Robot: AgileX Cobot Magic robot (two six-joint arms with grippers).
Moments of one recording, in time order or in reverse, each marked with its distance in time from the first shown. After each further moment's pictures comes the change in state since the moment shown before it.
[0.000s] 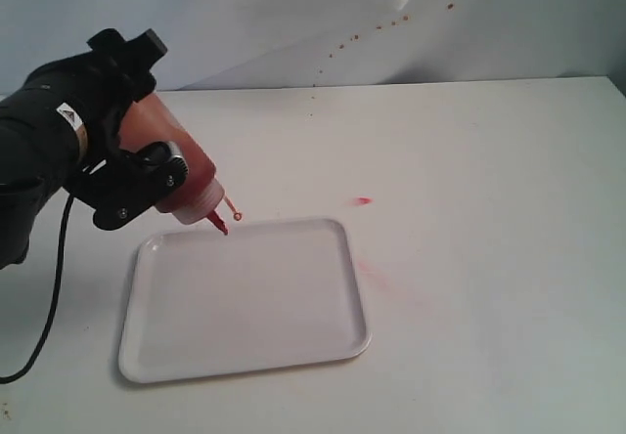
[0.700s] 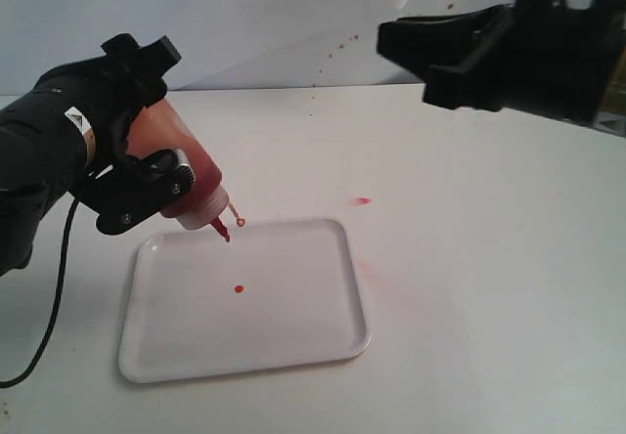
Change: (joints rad) left arm -0.016 0.000 0.000 0.000 -0.006 0.032; right arm 0.178 1.361 -0.769 -1.039 -0.495 0.612
